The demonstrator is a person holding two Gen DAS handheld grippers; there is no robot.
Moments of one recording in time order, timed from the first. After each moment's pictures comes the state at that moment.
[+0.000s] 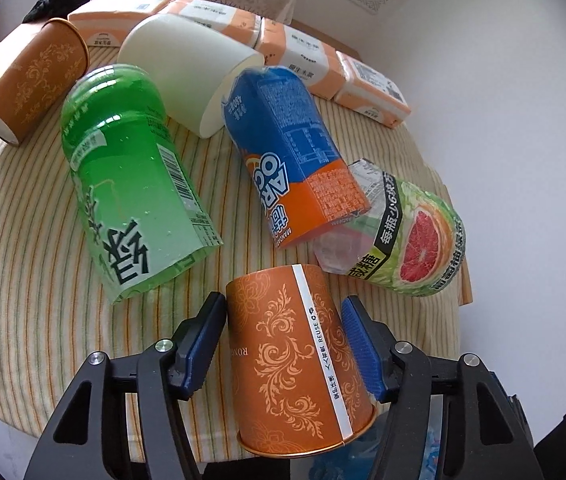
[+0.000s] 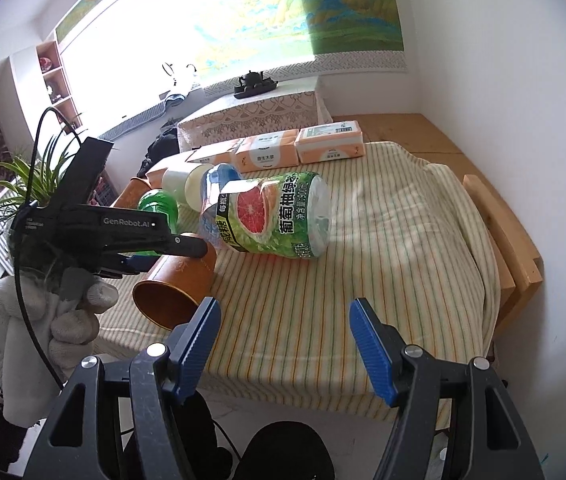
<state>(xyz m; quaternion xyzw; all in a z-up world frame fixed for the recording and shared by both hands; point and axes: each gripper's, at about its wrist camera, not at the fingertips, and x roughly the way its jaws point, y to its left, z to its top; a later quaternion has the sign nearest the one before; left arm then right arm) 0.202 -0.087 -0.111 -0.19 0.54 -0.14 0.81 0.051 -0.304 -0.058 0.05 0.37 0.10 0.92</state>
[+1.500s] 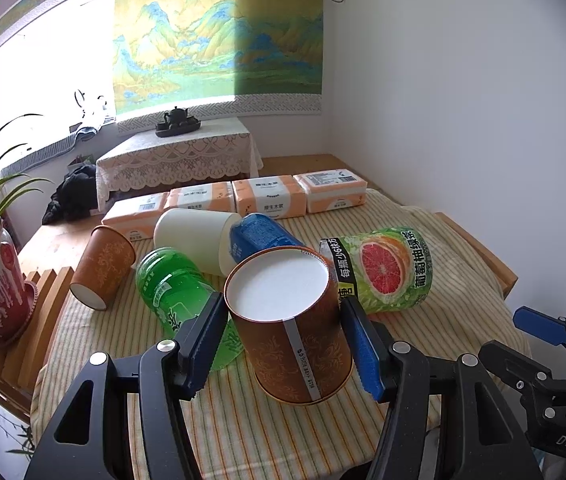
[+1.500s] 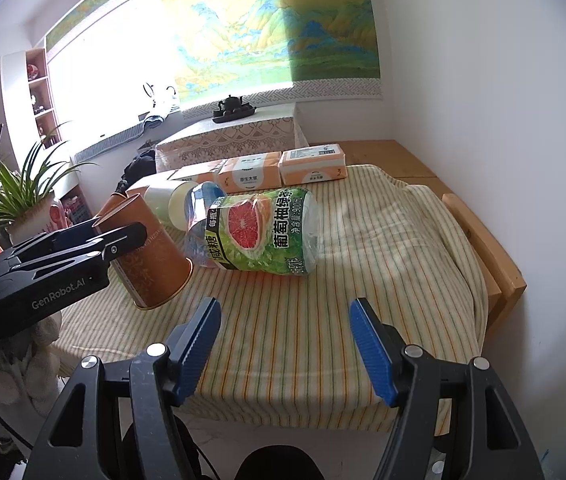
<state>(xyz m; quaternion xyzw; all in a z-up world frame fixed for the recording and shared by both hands) 0.104 -0.106 -0.050 0.03 0.29 -0.12 0.95 0.045 -0.286 -0.066 0.04 0.31 0.05 0.95</state>
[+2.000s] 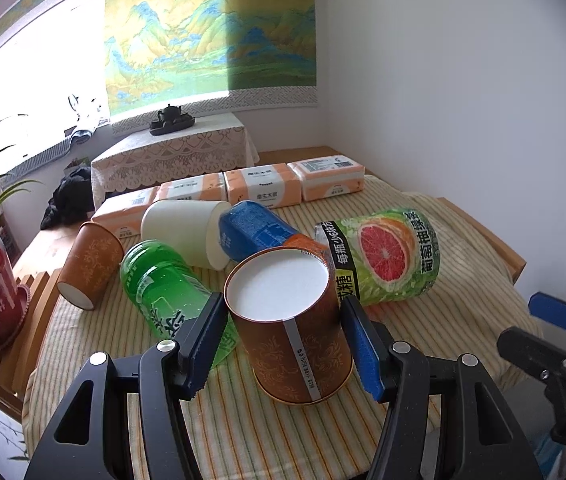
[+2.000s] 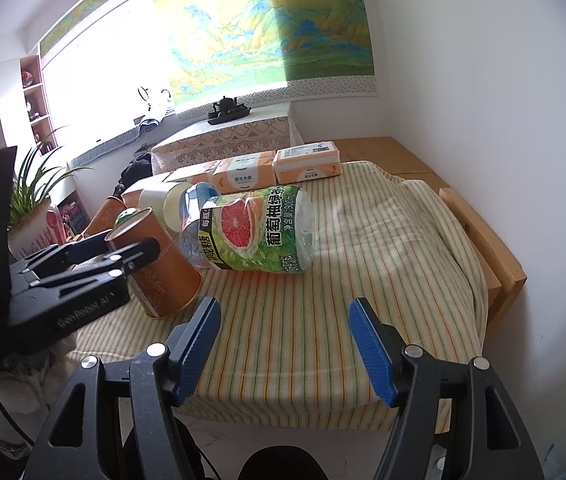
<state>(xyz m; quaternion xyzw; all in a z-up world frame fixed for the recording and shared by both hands) 0.118 -0.122 -0.072 0.06 0.29 -0.12 0.95 0.046 -0.291 -0.070 0.05 0.32 0.04 0.95</state>
